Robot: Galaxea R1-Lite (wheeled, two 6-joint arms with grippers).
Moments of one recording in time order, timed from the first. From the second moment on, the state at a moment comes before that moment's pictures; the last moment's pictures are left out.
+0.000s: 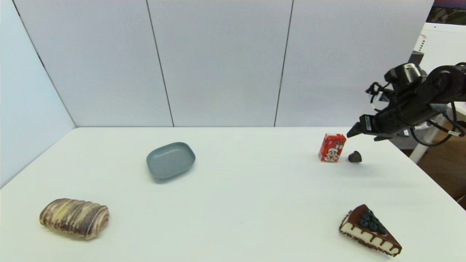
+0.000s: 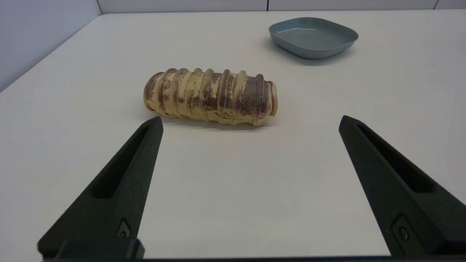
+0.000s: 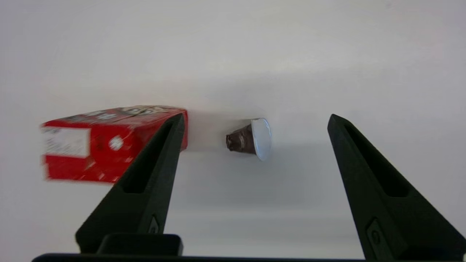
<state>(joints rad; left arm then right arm) -0.02 0.00 0.00 0.00 -0.02 0.03 -0.08 2.07 -1.77 0.63 0.08 0.03</state>
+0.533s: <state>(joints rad) -0.02 0.00 0.00 0.00 -0.01 0.03 -0.08 1.71 -1.70 0.63 0.23 0.03</state>
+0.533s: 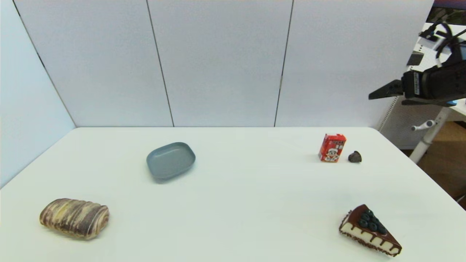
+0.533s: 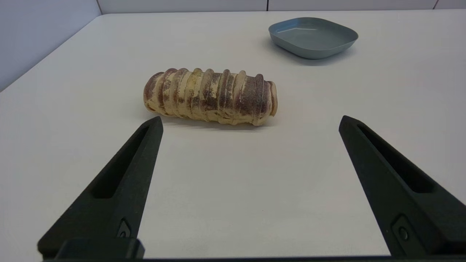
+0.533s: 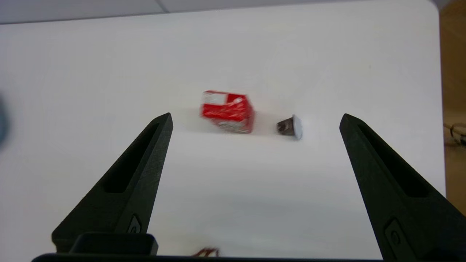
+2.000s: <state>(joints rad) -0.02 0.00 0.00 0.00 -0.02 0.03 0.18 0.29 -0.18 0.18 -0.02 -0.16</state>
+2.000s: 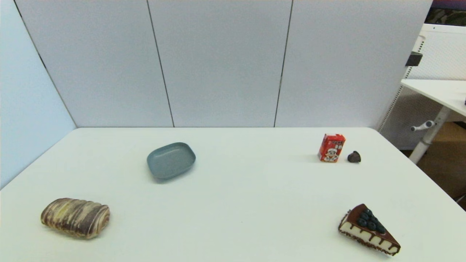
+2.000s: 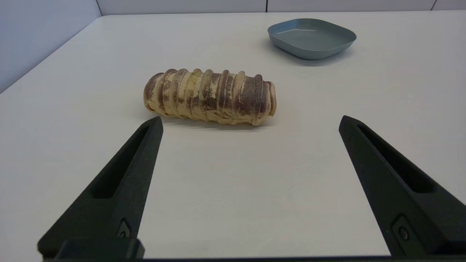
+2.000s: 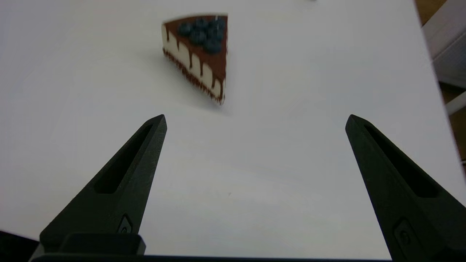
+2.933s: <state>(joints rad) -0.02 0.00 0.00 0.00 -0.02 0.03 0.10 0.28 -0.01 -0.11 0.00 -0.14</state>
